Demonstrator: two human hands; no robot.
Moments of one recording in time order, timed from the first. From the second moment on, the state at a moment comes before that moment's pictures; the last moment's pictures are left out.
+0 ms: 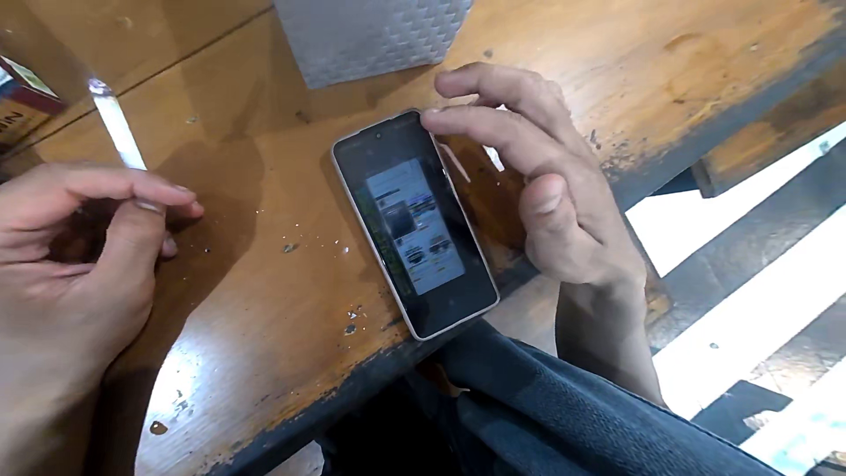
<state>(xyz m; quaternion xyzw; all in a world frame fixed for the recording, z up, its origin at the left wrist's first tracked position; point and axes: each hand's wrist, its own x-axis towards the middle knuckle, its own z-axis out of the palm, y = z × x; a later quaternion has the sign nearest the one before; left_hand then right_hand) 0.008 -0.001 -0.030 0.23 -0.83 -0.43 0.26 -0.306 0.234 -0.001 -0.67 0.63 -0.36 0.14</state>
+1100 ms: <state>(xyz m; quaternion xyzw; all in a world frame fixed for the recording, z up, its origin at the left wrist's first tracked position) 0.023 -0.010 -0.044 0.24 -0.83 -0.43 0.26 -0.303 0.236 -0.002 -0.71 0.62 -0.31 0.12</state>
